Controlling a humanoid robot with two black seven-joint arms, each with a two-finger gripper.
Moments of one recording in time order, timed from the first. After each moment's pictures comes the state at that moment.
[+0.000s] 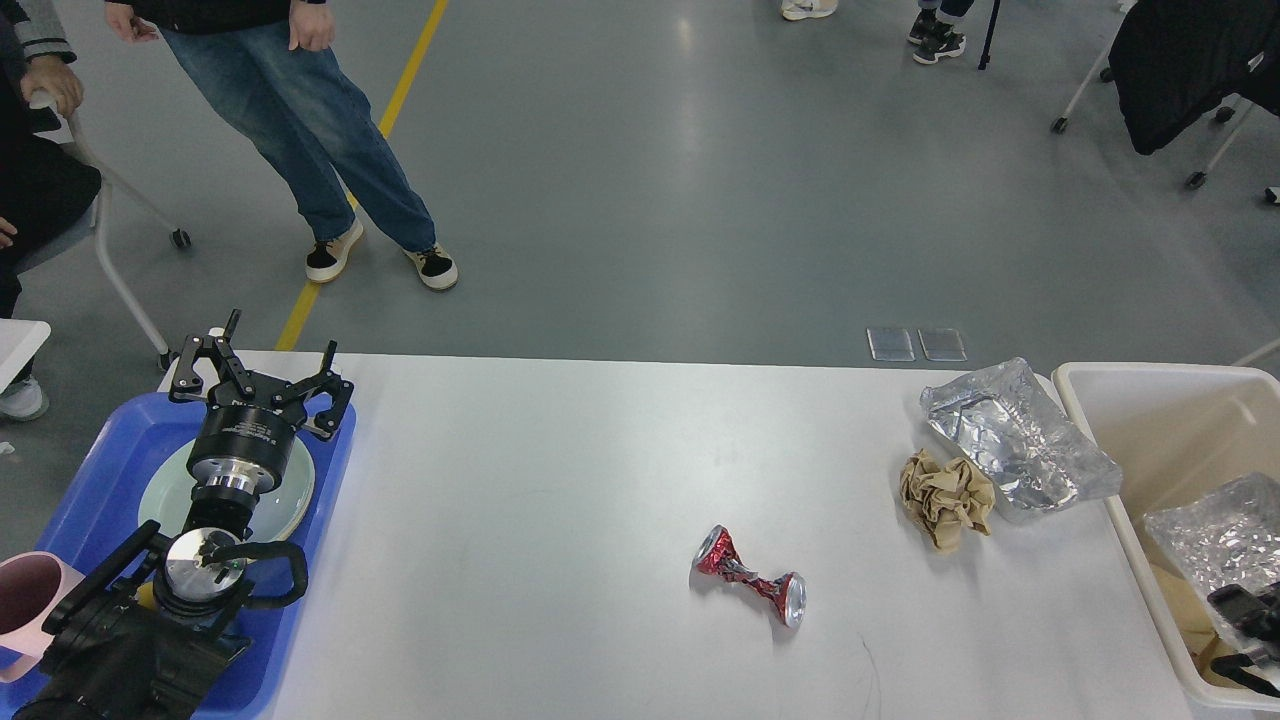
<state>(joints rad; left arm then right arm) -0.43 0.21 -1.19 -0.65 -0.05 -0.48 -0.28 0.59 -0.39 -0.88 0.14 0.37 -0.15 -0.39</state>
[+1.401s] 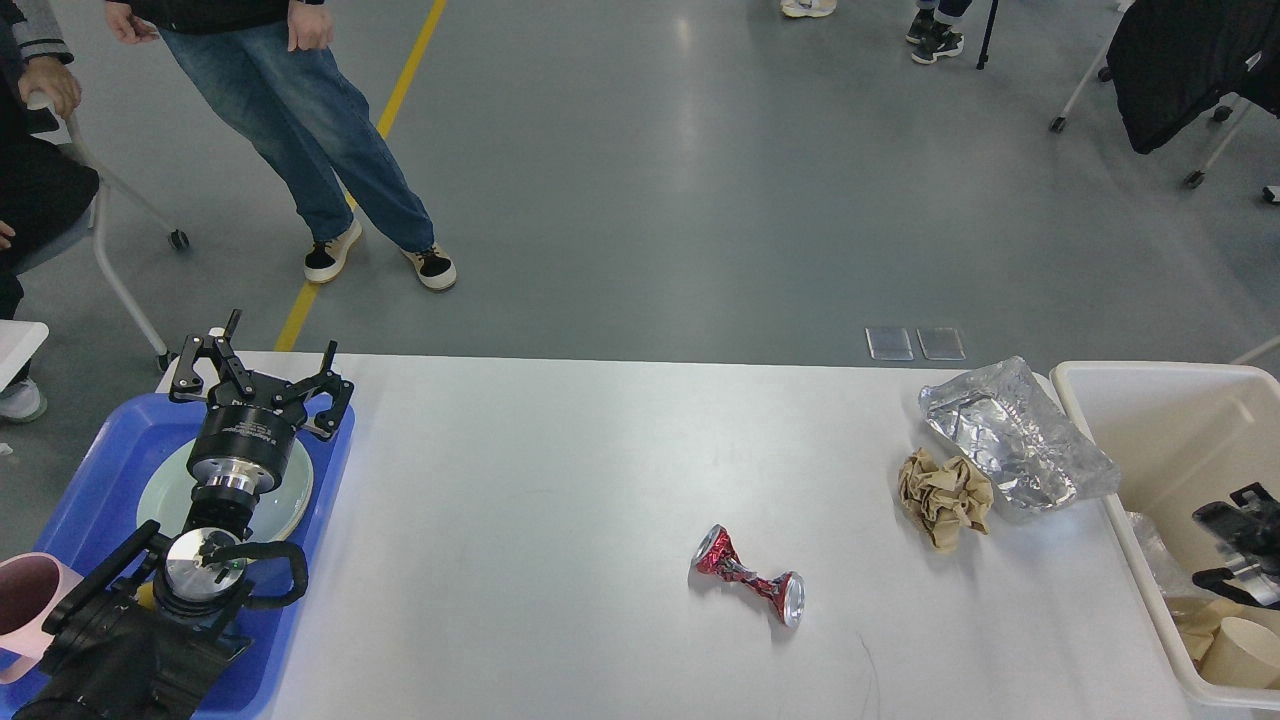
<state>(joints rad) -0.43 0.21 -1.19 -0.65 -0.05 -0.48 -0.28 0.90 -0.49 -0.89 0.38 0.26 -0.20 -0.39</state>
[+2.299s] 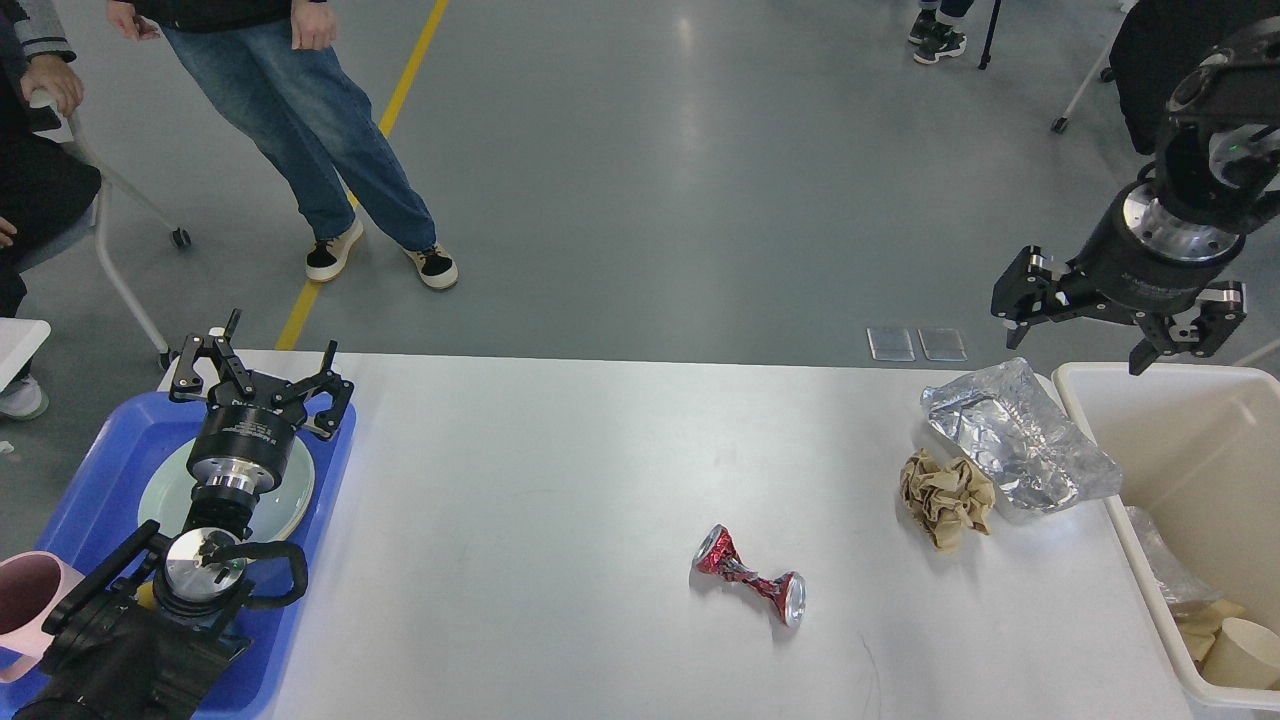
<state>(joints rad) -0.43 0.21 -1.19 -0.65 -0.05 -0.48 -0.28 2.09 -0.37 -1.29 1.13 0.16 0.81 -0.42</state>
